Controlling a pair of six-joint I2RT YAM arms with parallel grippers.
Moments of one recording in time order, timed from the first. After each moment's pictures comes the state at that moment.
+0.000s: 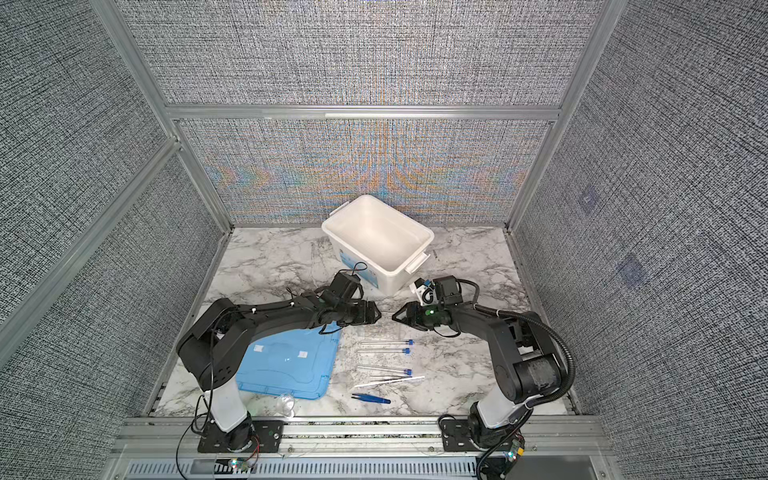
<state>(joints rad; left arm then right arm) -0.76 1.81 1.06 -0.17 0.21 -0.70 0.26 1.60 0.73 -0.09 -0.76 0.44</state>
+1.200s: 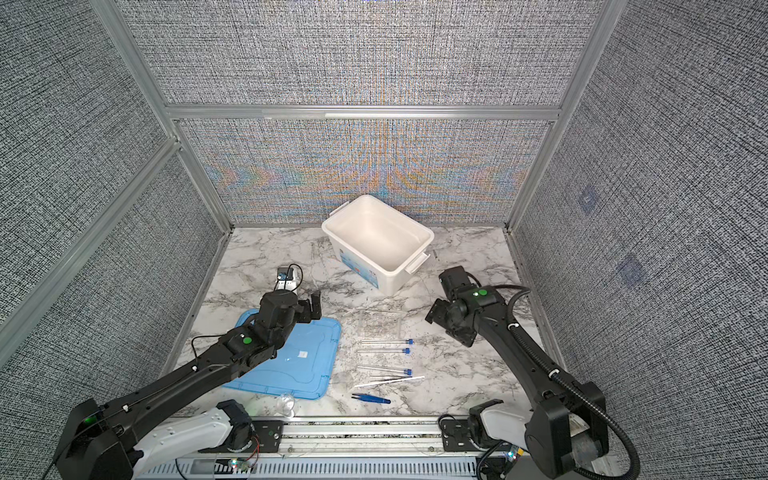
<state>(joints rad) -0.72 1.05 0.64 -0.10 -0.51 -0.32 0.35 1.23 0.95 -1.04 -0.02 0.96</state>
